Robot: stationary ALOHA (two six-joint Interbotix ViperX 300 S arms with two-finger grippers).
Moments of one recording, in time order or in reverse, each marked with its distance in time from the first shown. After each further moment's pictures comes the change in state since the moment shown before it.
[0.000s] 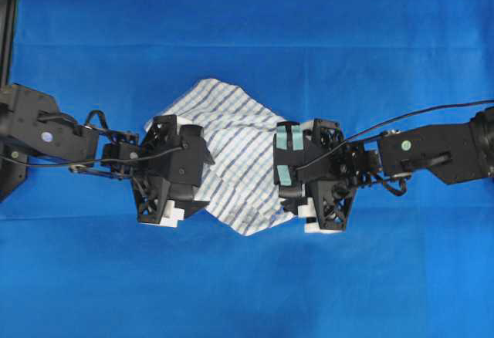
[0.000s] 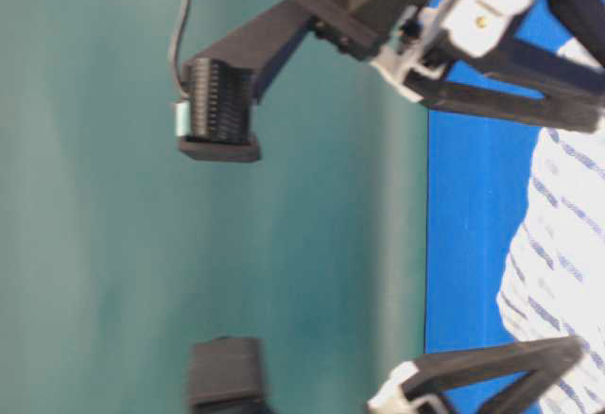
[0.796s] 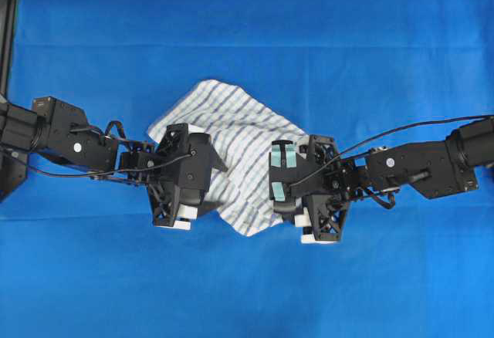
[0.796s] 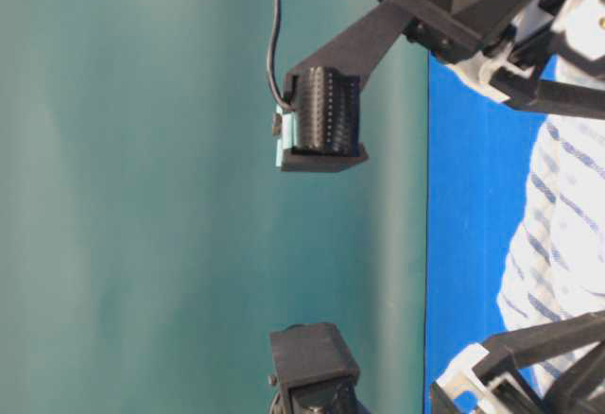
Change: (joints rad) left arm 0.000 0.149 -0.015 0.000 -0.104 0.000; right arm 0.029 0.104 0.000 0.000 -0.060 0.021
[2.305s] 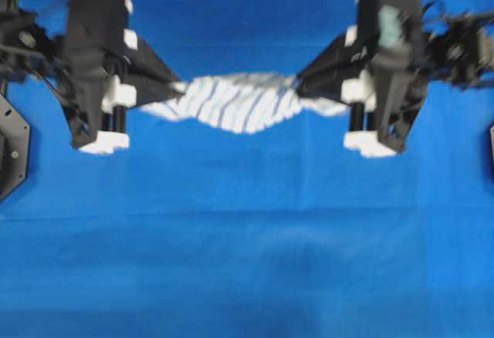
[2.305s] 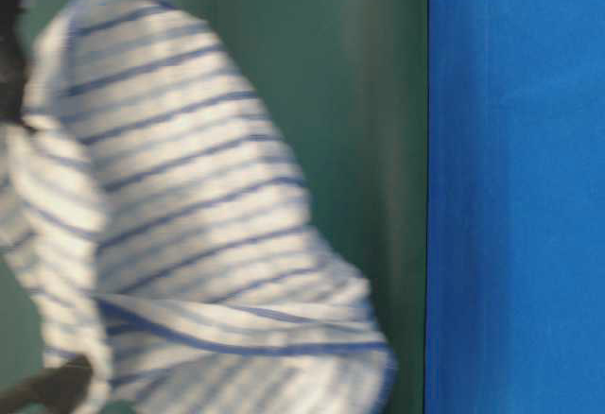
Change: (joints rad) left arm 0.193 -0.669 -0.344 0.000 0.769 0.002; right arm -0.166 -0.565 -0.334 -0.104 0.525 -0.009
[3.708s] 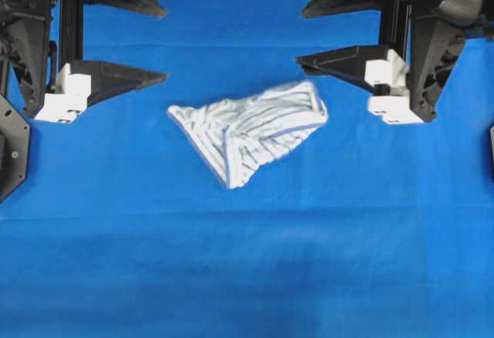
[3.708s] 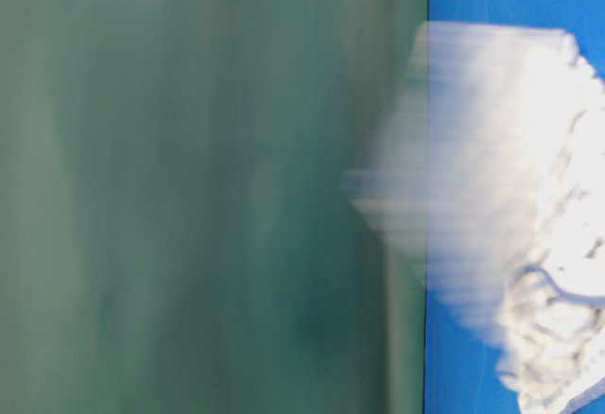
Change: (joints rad) left arm 0.021 -0.067 -0.115 0.005 0.046 0.014; right arm -0.008 -0.015 -0.127 -0.051 0.074 -0.048
